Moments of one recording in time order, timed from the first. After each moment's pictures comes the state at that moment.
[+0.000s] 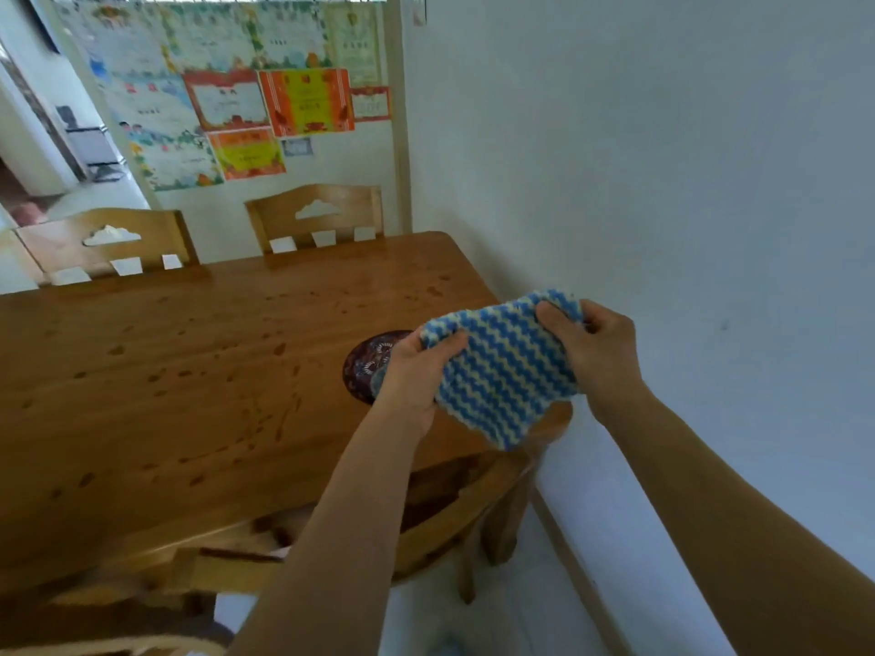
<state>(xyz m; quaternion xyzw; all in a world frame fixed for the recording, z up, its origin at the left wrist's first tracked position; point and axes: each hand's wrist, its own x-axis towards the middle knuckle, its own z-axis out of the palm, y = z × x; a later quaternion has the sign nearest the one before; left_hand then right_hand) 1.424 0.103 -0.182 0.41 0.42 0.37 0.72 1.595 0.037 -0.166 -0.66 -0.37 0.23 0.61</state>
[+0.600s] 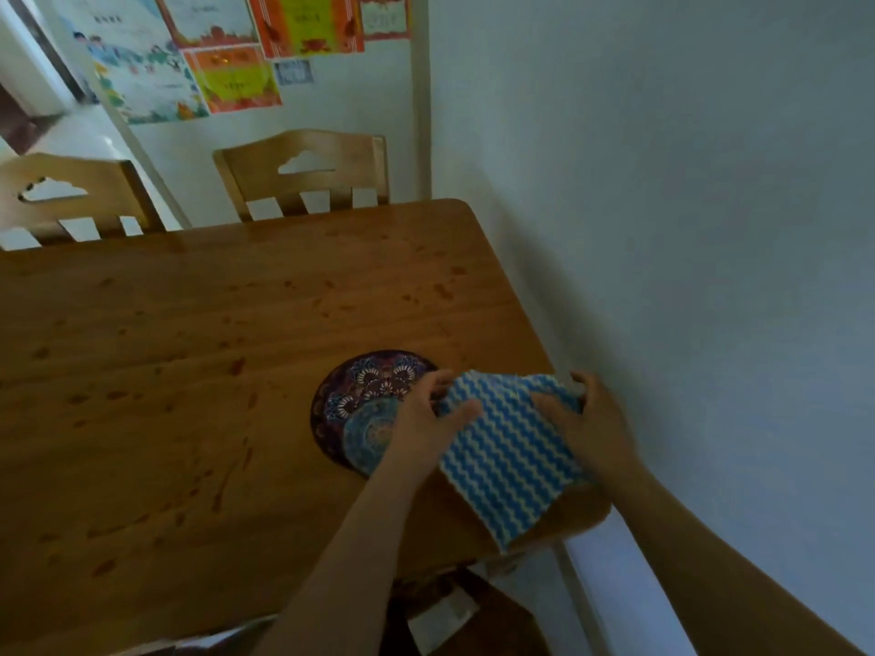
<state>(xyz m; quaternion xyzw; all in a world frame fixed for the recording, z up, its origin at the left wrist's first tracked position) 1.496 0.259 -0.297 0.59 0.51 0.22 0.59 1.696 0.196 -0.299 -0.81 -0.41 0.28 0.30</state>
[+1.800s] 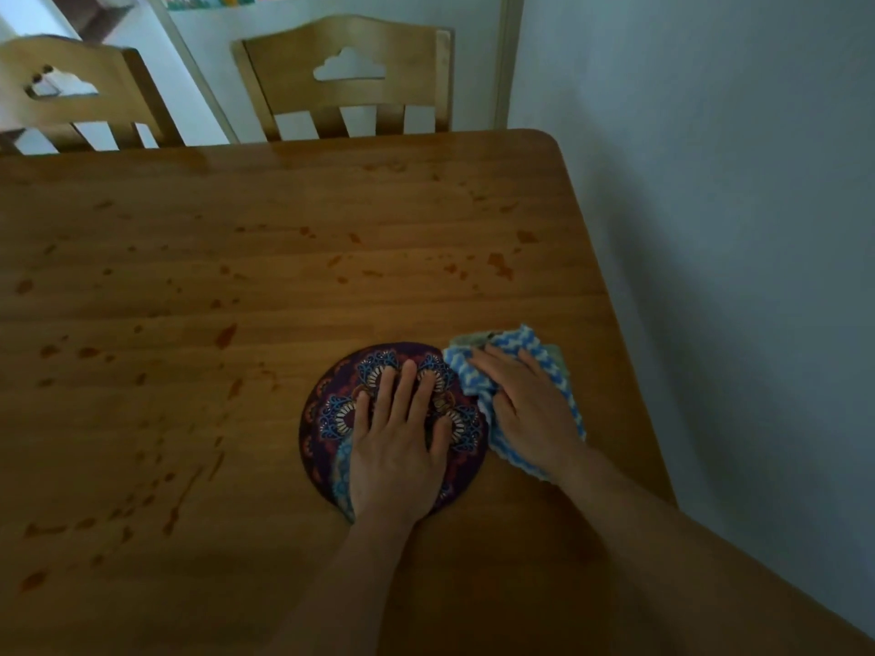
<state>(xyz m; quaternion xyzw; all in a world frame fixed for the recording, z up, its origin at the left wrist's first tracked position) 1.480 0.321 -0.432 0.75 0.65 0.05 0.06 1.666 0.353 -0.425 -0.57 -0.75 0.23 0.23</state>
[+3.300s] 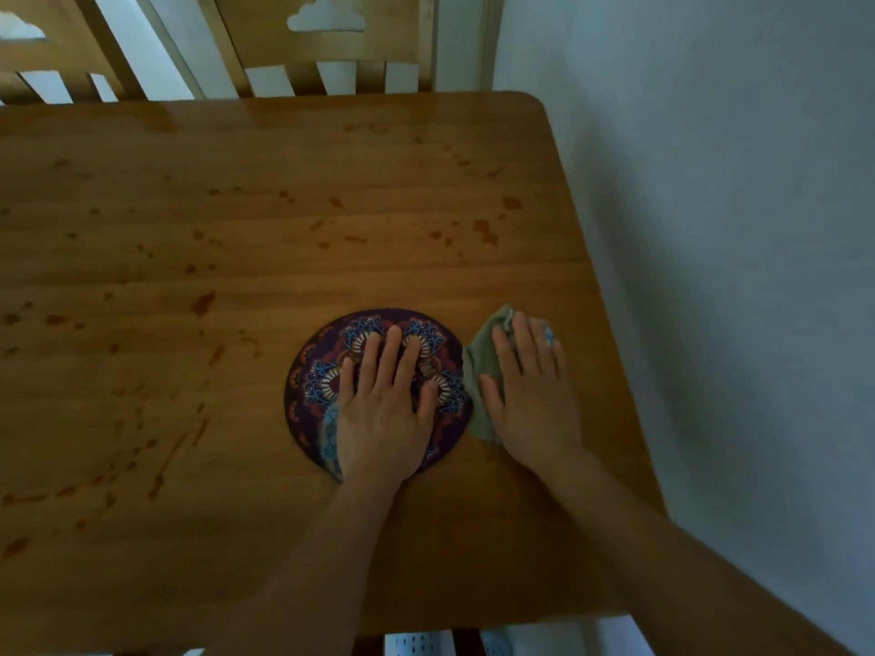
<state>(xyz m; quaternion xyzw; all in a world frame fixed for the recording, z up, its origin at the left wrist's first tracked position) 1.479 0.321 -0.435 0.75 0.66 0.06 0.06 1.664 0.314 -0.430 -0.70 -0.71 0.07 0.04</state>
